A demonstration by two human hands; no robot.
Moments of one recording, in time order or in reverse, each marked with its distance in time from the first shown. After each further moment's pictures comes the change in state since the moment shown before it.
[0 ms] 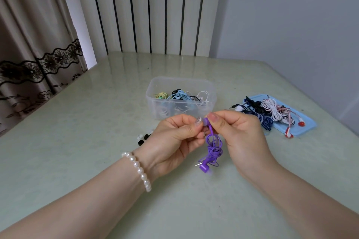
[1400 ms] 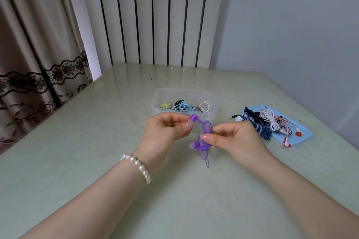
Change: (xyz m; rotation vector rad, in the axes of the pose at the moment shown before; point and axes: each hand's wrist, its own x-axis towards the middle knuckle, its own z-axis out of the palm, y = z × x) left_hand 0.007 0.019 -0.013 0.390 0.261 0.317; right_hand 0.015 0.001 -0.016 -0.295 -0.131 0.125
